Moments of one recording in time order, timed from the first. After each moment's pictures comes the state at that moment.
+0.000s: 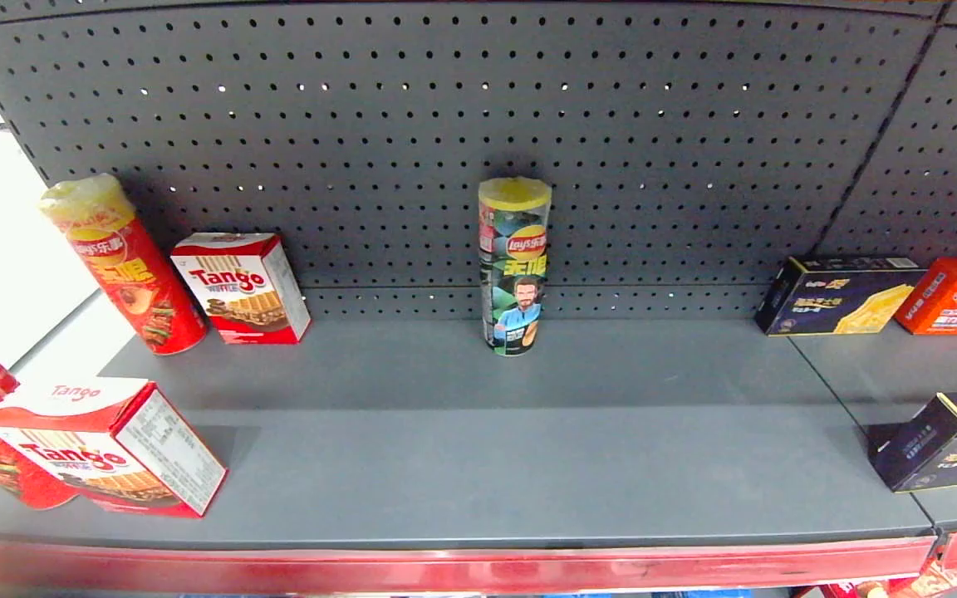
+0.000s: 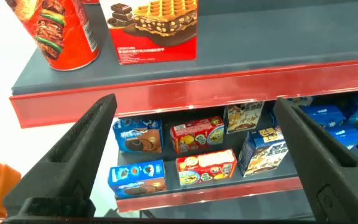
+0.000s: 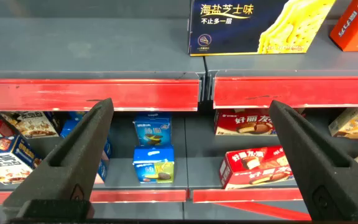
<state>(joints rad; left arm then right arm) 0.00 0.00 0.00 0.00 -0.11 0.04 -0.01 0.00 0.00 0.00 0.00 -0.01</state>
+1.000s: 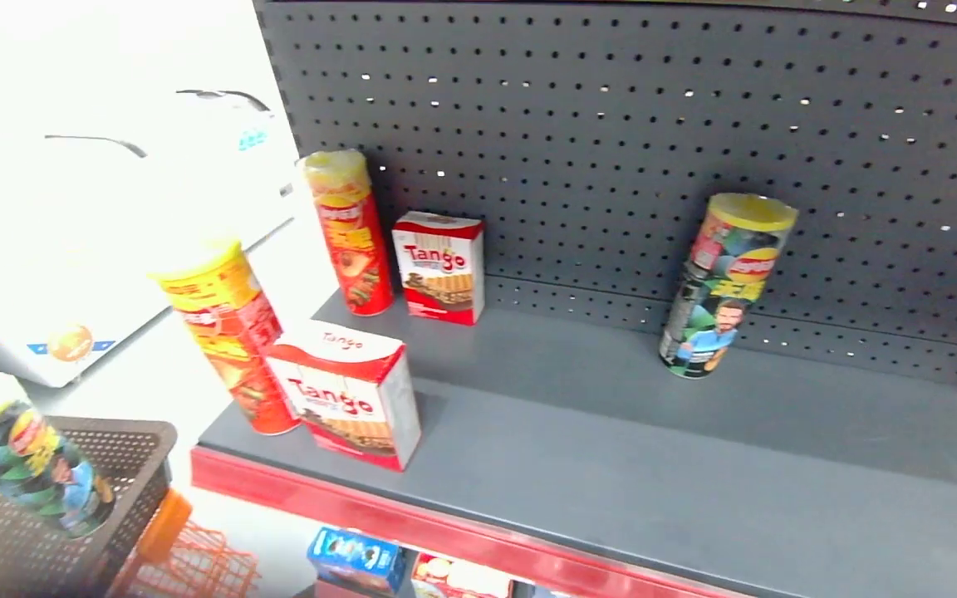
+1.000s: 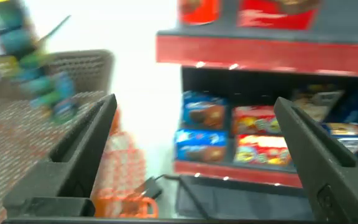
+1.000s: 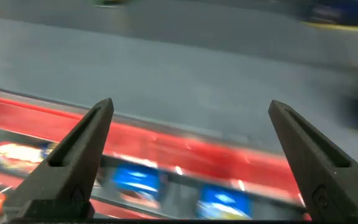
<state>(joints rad) 0.00 0.00 0.00 0.00 -0.11 0.04 -0.01 0.00 0.00 0.00 -0.01 -0.01</state>
